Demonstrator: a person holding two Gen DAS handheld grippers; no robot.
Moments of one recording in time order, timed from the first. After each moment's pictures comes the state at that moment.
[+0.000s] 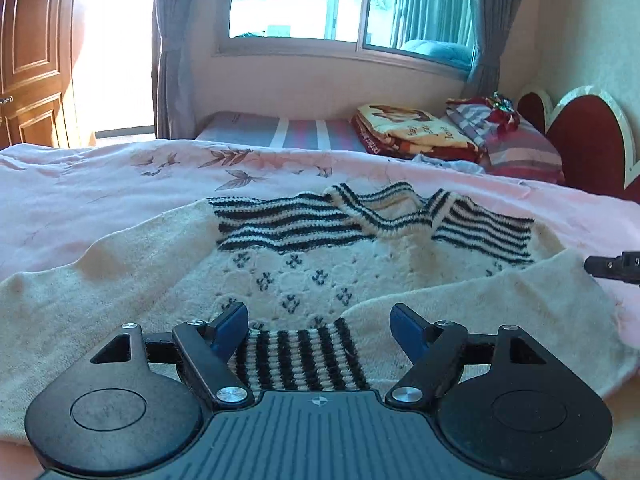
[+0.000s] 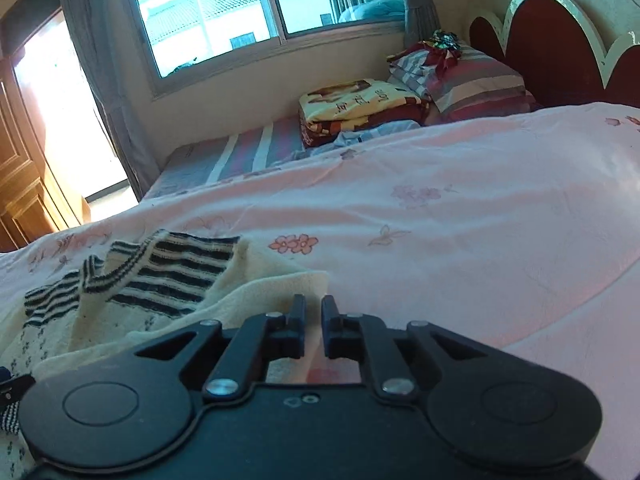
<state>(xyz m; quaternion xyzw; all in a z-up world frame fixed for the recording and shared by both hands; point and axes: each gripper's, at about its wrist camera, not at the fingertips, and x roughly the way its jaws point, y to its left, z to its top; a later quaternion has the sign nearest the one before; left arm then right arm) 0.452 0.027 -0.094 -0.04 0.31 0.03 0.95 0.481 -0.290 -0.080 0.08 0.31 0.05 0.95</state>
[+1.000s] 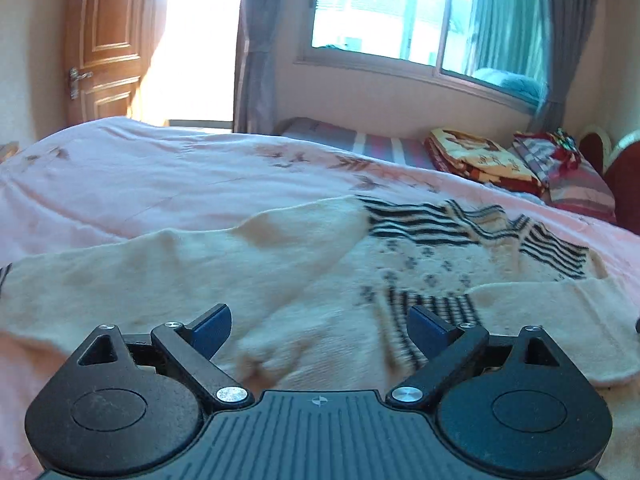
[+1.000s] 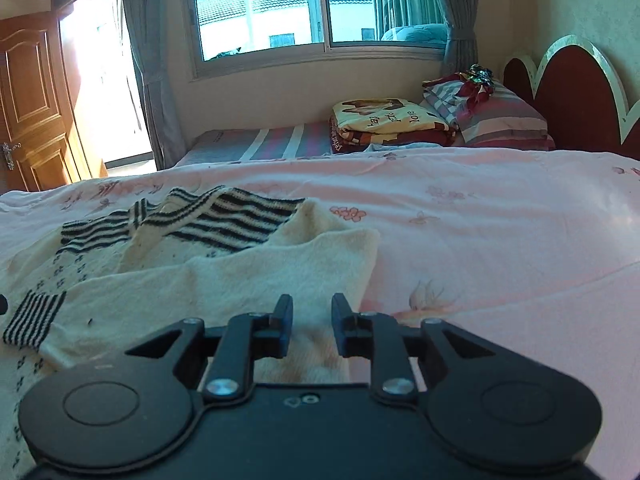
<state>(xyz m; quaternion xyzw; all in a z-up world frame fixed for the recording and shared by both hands) 0.364 0.116 -0.082 -0.10 0.29 0.14 0.94 0.406 -0.258 -0.075 0.02 0.30 0.06 0.95</state>
